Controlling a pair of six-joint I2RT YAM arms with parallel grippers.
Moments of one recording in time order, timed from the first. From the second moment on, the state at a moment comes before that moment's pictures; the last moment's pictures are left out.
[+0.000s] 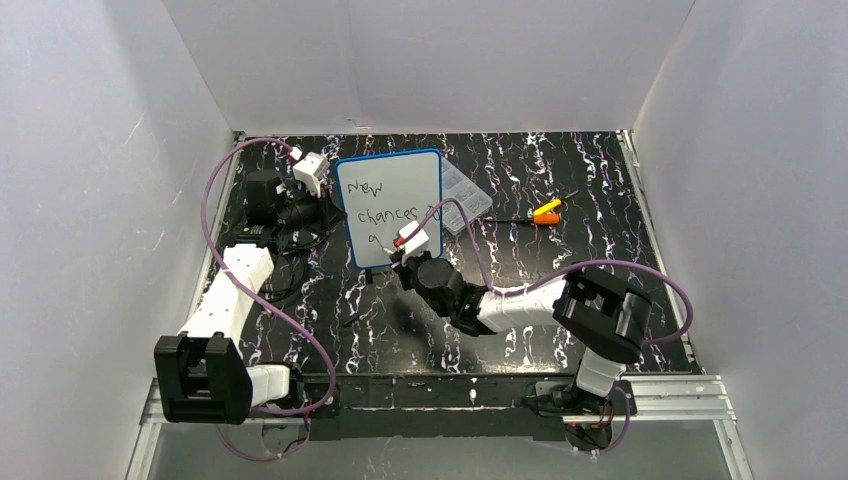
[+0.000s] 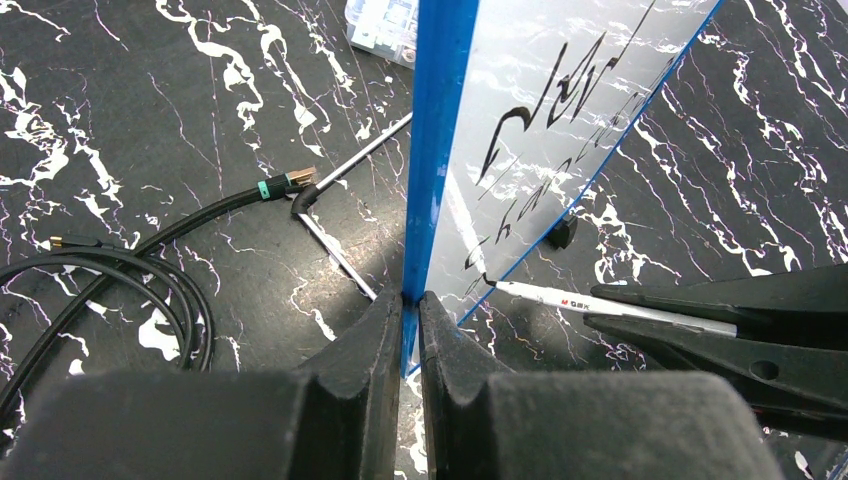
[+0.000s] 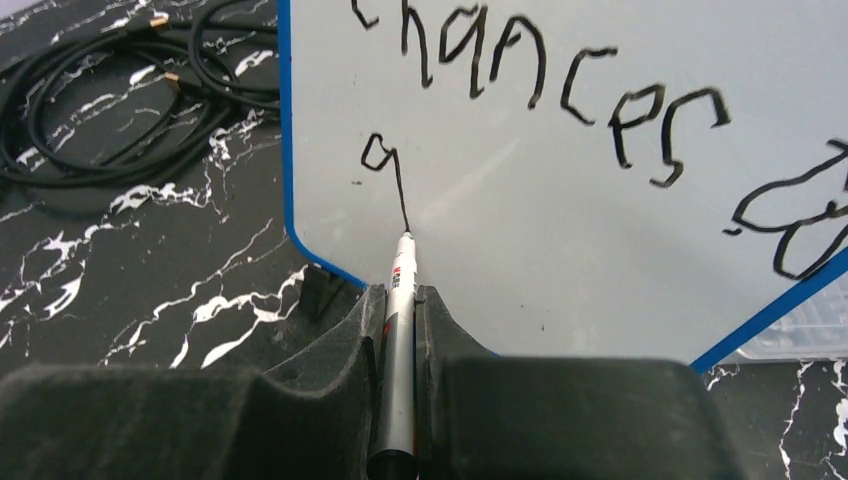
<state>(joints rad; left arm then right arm) -0.04 1.23 0.92 -0.25 0.61 0.08 1.16 1.71 0.81 0.75 0.47 0.05</state>
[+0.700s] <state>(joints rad) -0.04 1.23 0.92 -0.25 0.61 0.08 1.17 1.77 0.87 0.78 0.41 0.07</state>
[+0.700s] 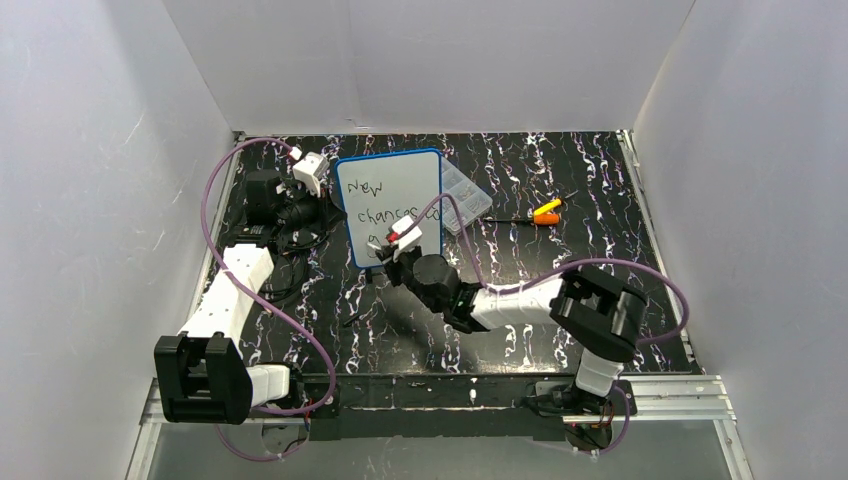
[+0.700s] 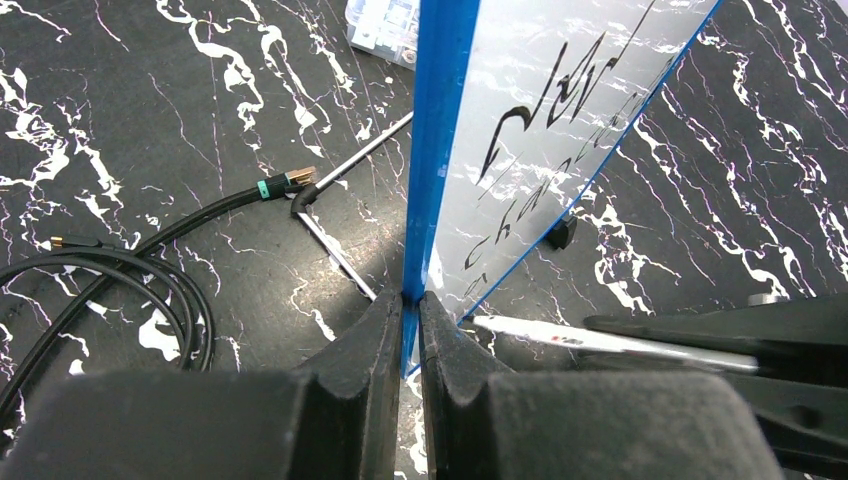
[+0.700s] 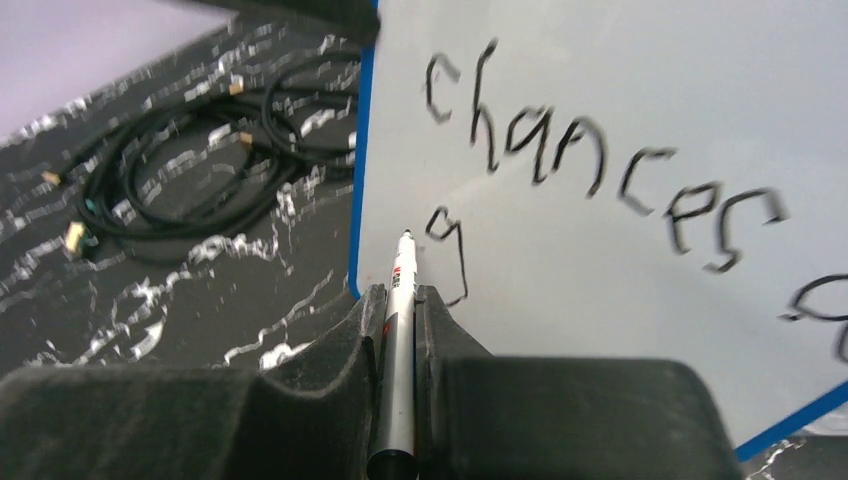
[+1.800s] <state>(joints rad) -0.04 1.23 0.92 -0.25 0.62 0.08 1.17 1.69 0.79 0.82 0.56 0.02</state>
